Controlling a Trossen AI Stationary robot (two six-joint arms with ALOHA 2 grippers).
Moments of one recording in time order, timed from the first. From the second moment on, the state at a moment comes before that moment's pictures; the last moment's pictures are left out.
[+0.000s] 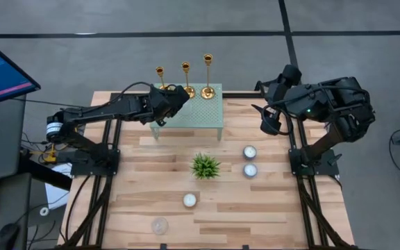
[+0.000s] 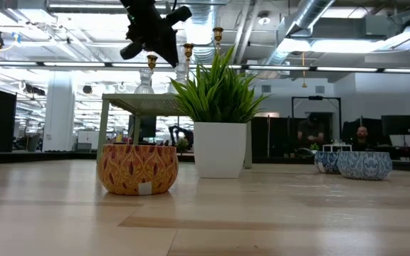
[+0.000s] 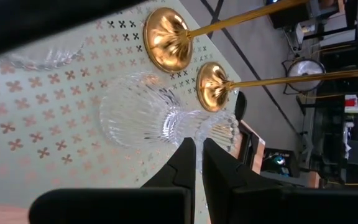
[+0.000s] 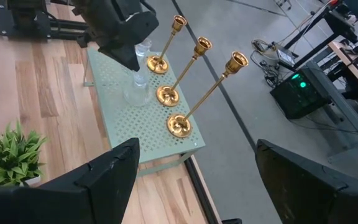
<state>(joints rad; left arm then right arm) 0.23 1.39 1.28 -0.61 -0.49 -1.65 0.20 1.54 2.35 -1.57 0.76 0.05</state>
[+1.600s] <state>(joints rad) 0.23 1.39 1.28 -0.60 -0.52 -1.63 0.20 1.54 2.35 -1.57 0.76 0.05</state>
